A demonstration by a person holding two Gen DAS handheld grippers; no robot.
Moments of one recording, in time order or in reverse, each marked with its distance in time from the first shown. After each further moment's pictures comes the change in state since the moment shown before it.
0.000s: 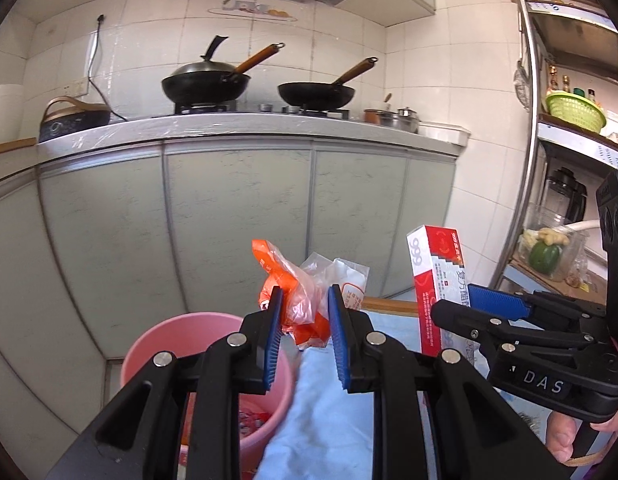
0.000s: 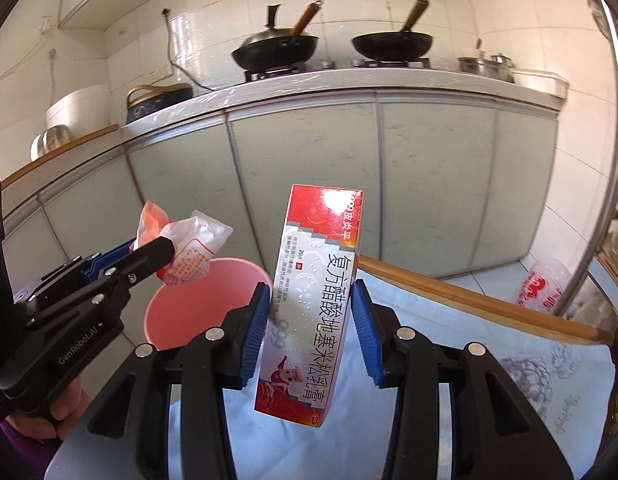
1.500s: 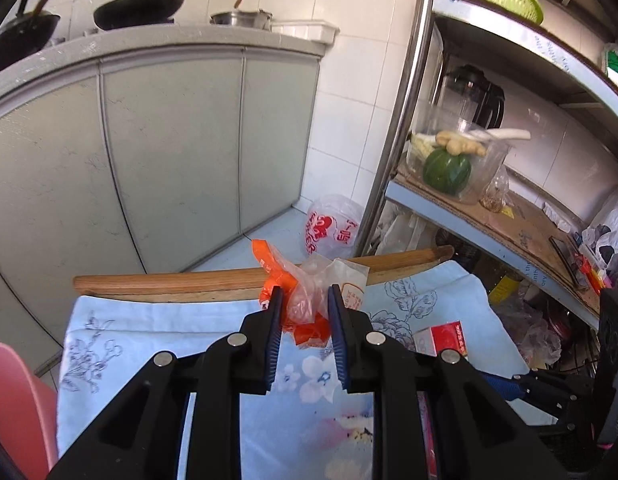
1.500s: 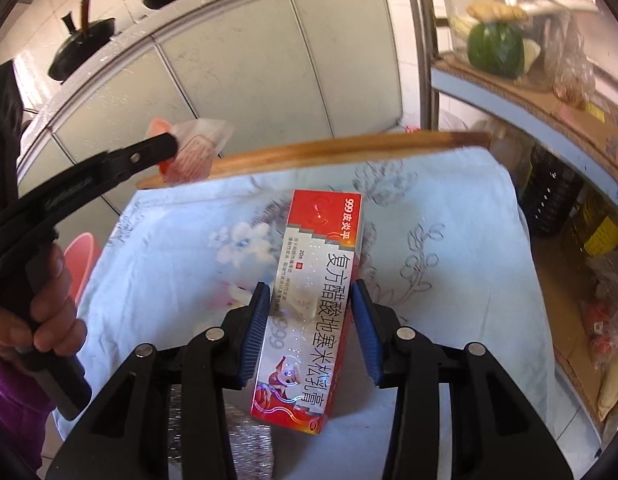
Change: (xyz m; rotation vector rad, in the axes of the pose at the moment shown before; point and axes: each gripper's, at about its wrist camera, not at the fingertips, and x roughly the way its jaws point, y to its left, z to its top) left arm 0.153 -0.211 -0.014 0.168 0.292 -0.454; right arm -0.038 -0.195 -0.124 0.456 0.233 -0.311
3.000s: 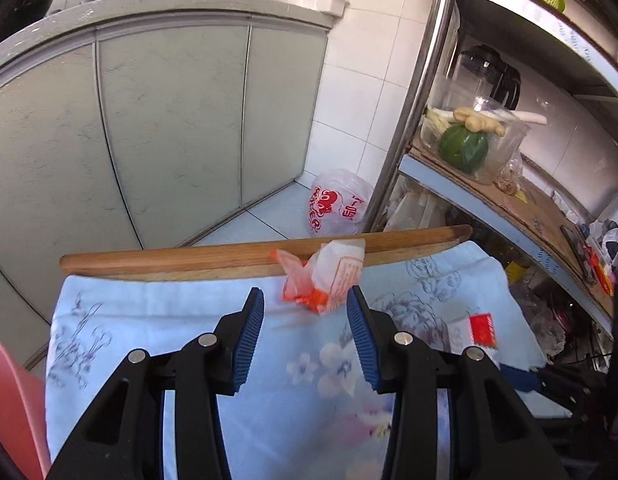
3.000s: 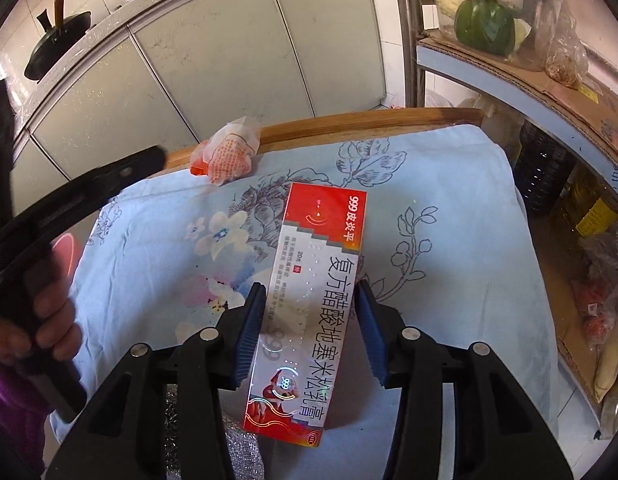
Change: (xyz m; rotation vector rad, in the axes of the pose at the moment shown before) left arm 0.053 0.014 -0.001 -0.021 0.129 -0.001; right arm 0.024 -0.012 0.003 0.047 0.075 -0.054
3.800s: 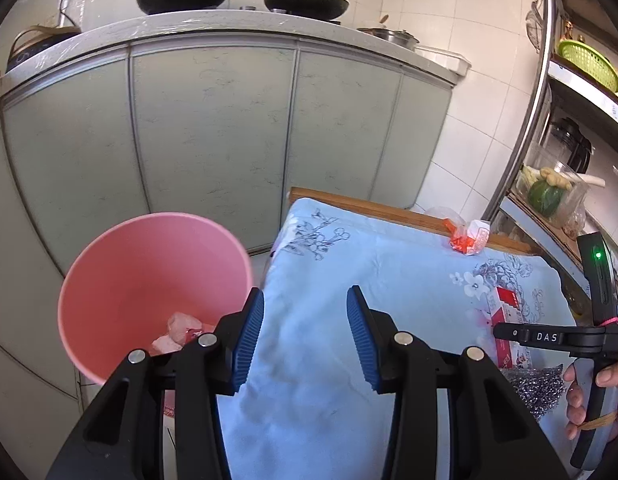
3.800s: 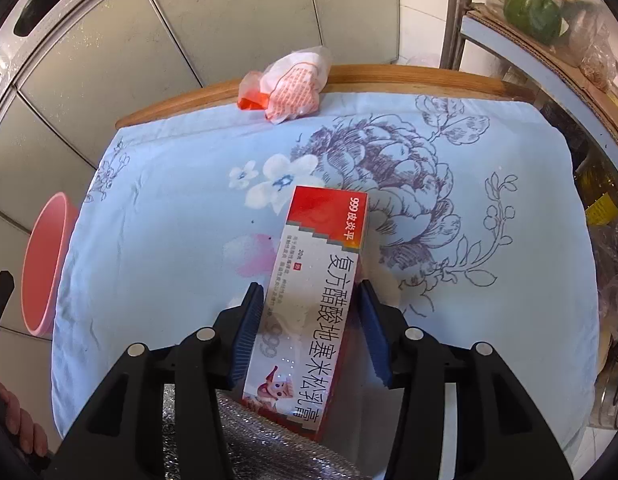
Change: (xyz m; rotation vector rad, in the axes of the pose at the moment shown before) left arm -0.182 0.109 -0.122 -0.233 -0.126 0.318; right arm 0.030 0.070 -0.011 -0.038 0.164 -0.068
